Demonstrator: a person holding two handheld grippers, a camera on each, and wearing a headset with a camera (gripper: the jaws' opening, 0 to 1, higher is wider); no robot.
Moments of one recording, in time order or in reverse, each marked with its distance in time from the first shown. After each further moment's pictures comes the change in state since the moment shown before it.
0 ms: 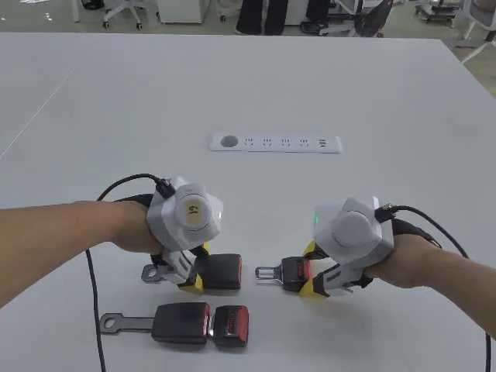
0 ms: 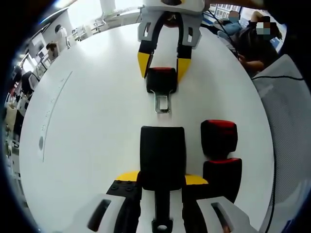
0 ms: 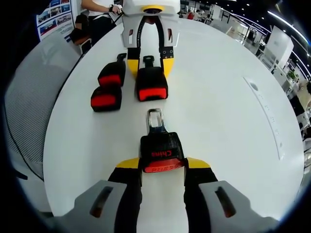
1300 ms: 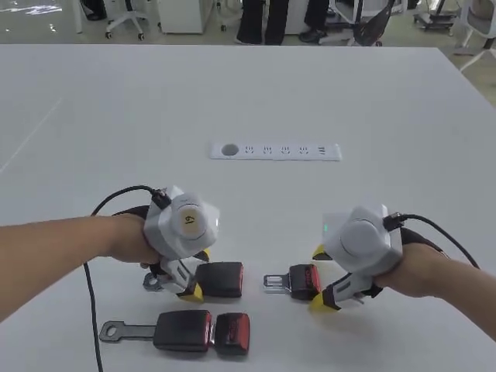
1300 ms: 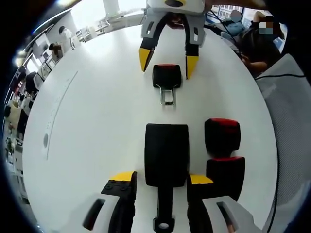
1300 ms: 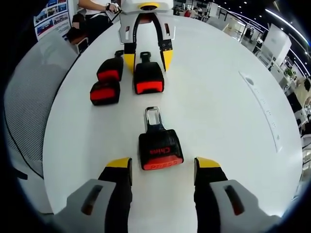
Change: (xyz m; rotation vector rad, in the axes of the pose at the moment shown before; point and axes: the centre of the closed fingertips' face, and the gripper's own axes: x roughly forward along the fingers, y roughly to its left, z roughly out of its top) left arm -0.004 0.004 -0.004 -0.013 -0.011 0.048; right arm -0.009 0.002 -0.012 0.016 0.022 -0.026
